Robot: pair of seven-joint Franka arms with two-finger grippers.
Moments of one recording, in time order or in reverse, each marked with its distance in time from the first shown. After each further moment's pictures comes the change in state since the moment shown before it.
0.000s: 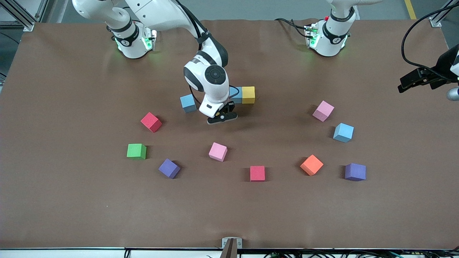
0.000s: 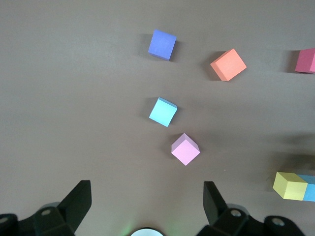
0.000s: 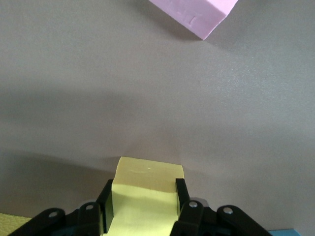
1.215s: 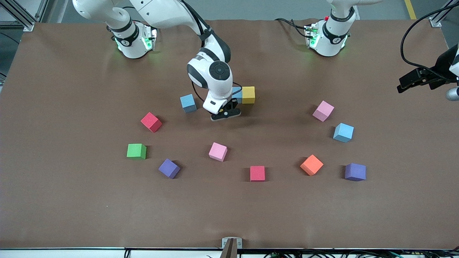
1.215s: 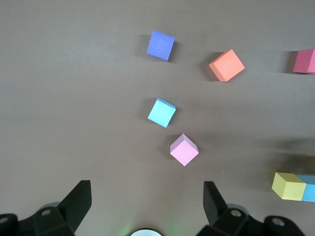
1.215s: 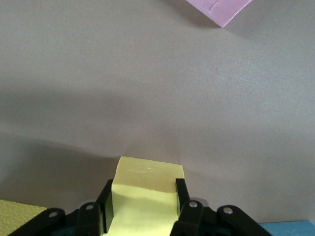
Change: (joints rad) left arm -0.001 0.000 -0.001 0.000 -0.002 0.003 -0.003; right arm 0.031 0.000 0.000 0.000 0.000 0.000 0.029
